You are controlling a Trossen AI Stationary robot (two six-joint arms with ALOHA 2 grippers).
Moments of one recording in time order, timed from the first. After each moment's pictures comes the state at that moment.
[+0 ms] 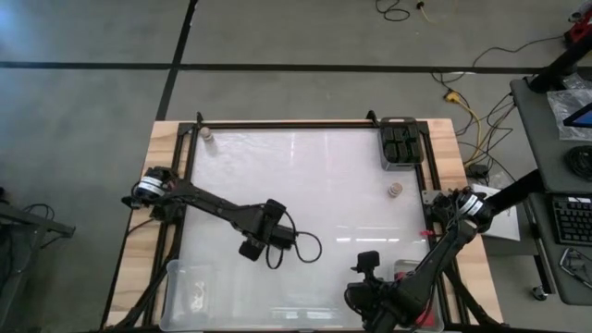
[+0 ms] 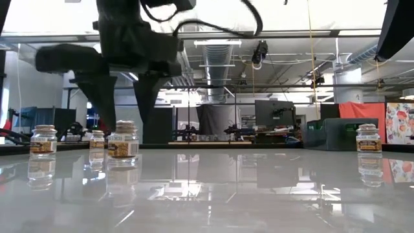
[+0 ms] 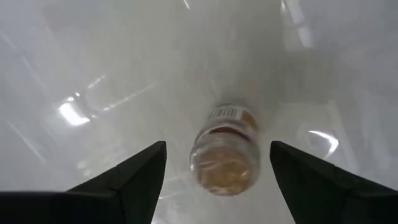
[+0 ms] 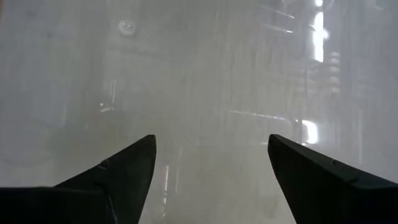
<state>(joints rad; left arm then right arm) -0.29 1.88 1.36 -1.02 -0.23 0.23 0.85 1.94 1.51 -1.05 0.53 0.70</state>
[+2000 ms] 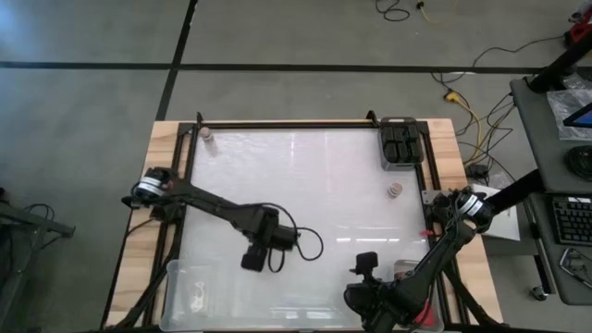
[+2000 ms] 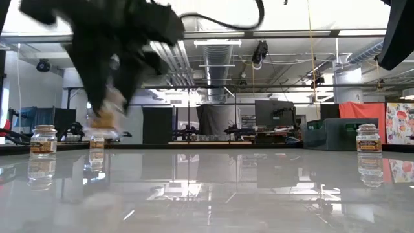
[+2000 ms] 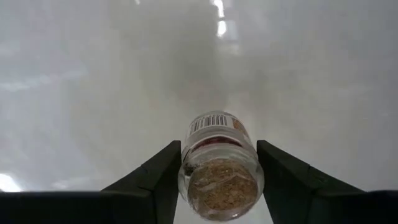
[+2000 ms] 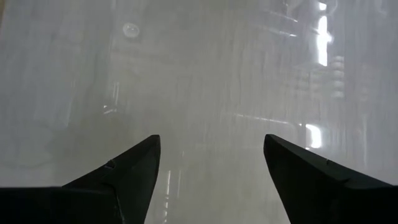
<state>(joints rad) -0.31 1.88 1.46 -1.12 0.03 -0.05 0.85 1.94 1.47 -0.99 0.53 0.68</state>
